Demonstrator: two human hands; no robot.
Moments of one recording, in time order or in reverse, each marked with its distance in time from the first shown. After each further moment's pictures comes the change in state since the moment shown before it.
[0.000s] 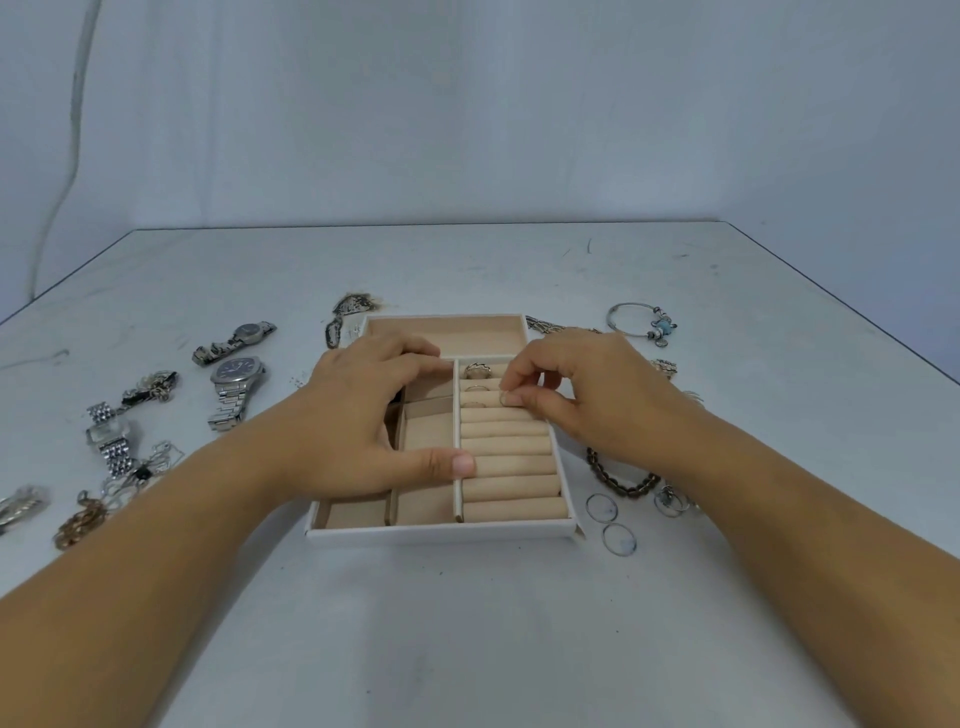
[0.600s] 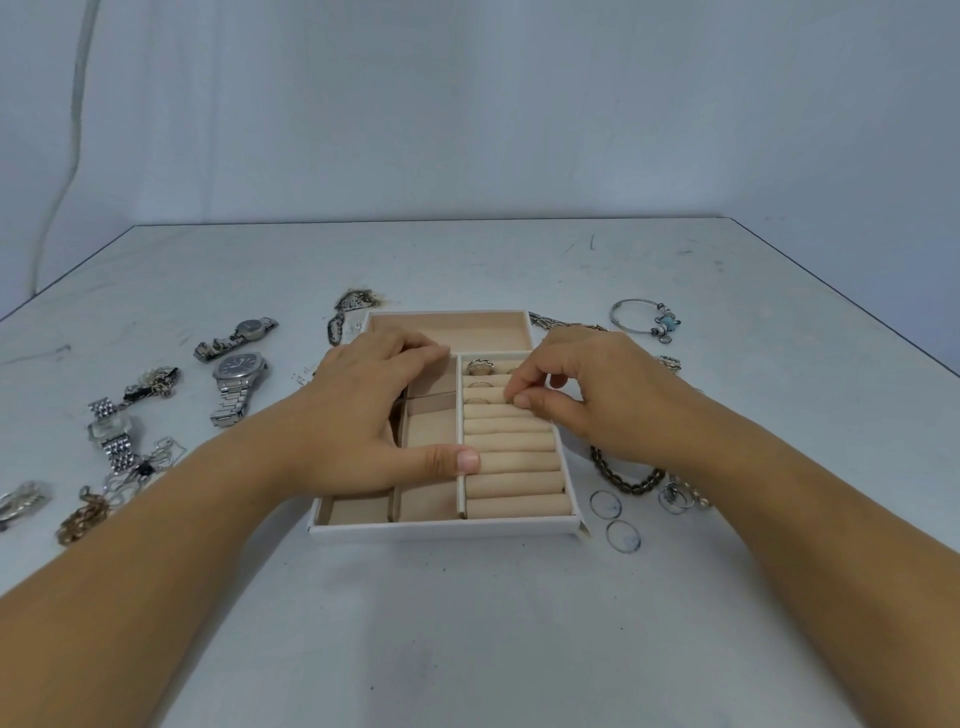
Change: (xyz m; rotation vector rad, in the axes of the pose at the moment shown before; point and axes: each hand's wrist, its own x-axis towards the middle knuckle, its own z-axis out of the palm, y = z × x) left_hand 0.000 0.001 -0.001 0.048 -0.045 0.001; right_hand -0.002 0.000 -0.004 -0.046 -0.084 0.046
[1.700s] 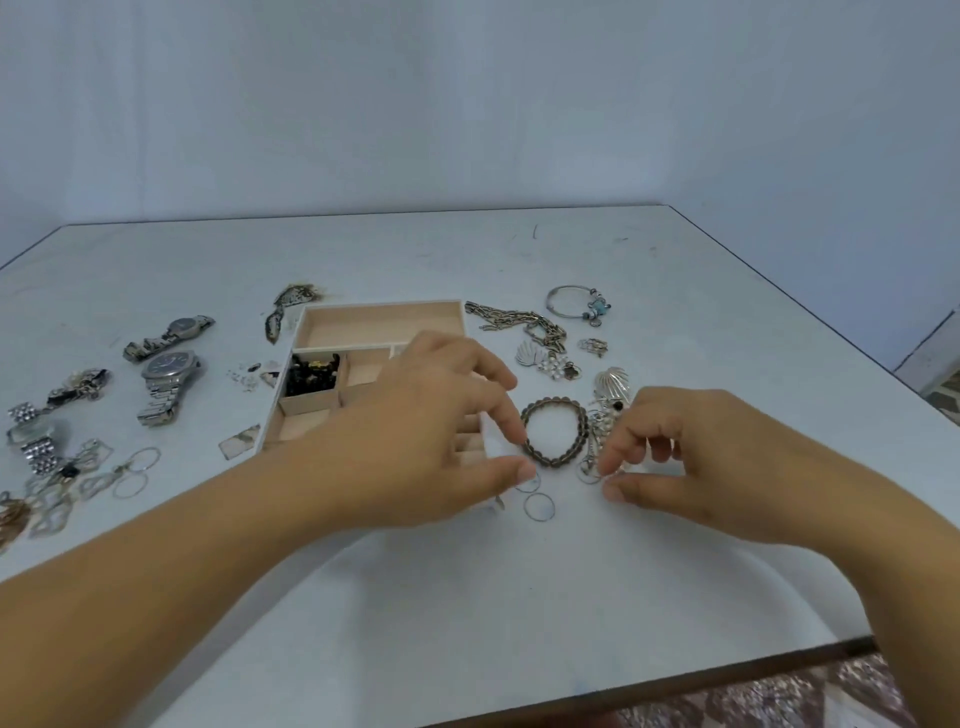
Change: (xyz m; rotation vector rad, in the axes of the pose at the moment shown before) left_hand 0.009 0.101 0.008 -0.191 0.025 0.149; right_hand -0.111 0.018 -0.057 -0.048 -0.180 0.262
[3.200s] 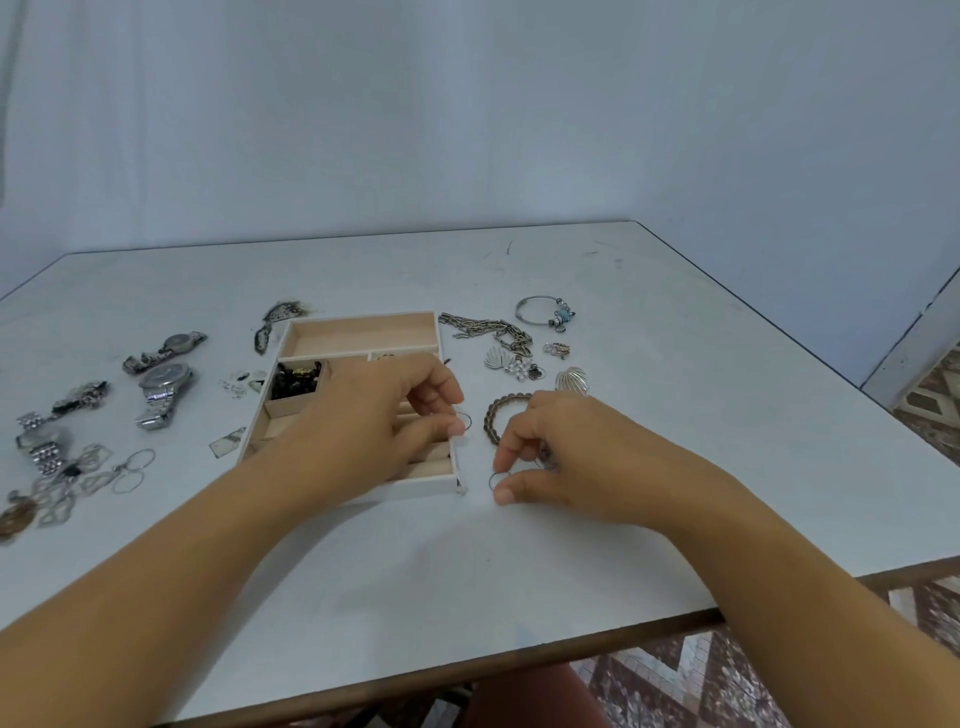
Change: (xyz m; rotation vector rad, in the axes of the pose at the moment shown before) left_hand -0.005 0.001 0.006 -0.133 0.171 -0.158; right_hand 0.014 -0.032 0.023 0.034 -0.045 -0.017
